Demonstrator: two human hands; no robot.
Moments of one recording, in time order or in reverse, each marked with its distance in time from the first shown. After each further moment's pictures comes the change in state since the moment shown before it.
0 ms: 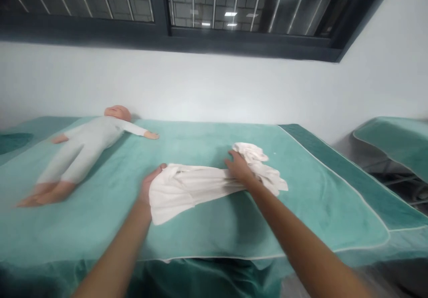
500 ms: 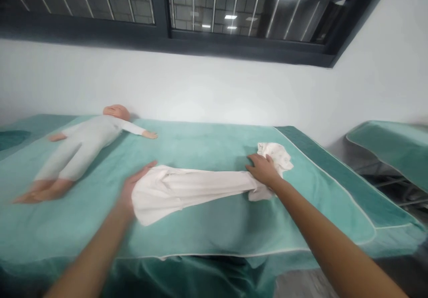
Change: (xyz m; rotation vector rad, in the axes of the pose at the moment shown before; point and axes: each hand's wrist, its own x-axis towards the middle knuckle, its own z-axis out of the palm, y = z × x) left_hand -0.031 0.033 0.002 0.147 0.247 -0.002; right_hand -0.009 0.091 -0.052 -0.414 -0.044 -0.127
